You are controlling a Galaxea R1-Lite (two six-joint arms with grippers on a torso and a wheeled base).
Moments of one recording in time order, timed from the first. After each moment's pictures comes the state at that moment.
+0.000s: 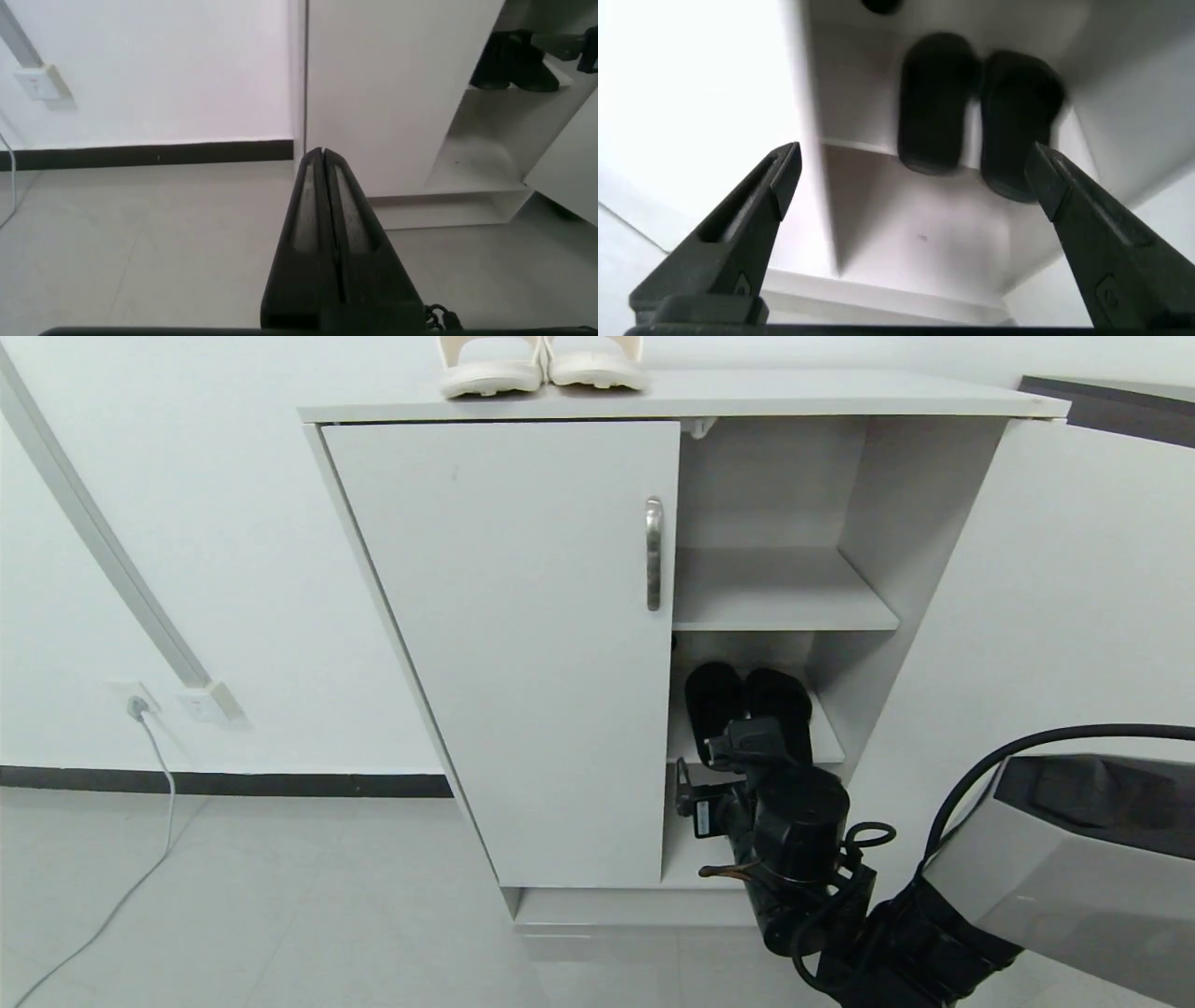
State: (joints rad) left arm 0.00 0.00 0.00 0.00 -0.02 0.01; right arm 0.81 2.19 -0.84 -1.35 -0.71 -0.05
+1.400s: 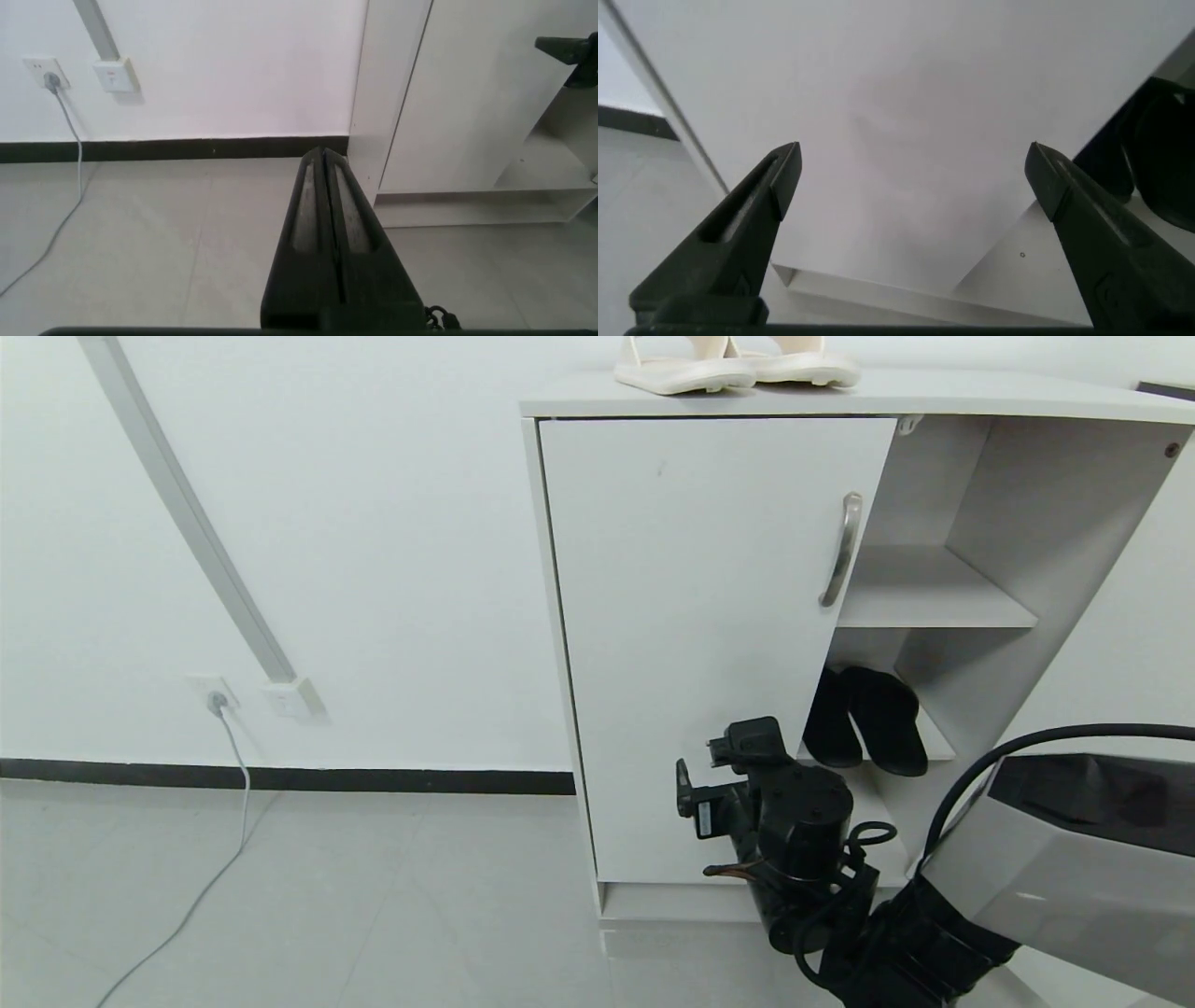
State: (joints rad) left arm 0.00 0.00 0.00 0.00 -0.02 0.01; right arm 0.80 2.20 -0.83 -1.37 -0.68 -0.07
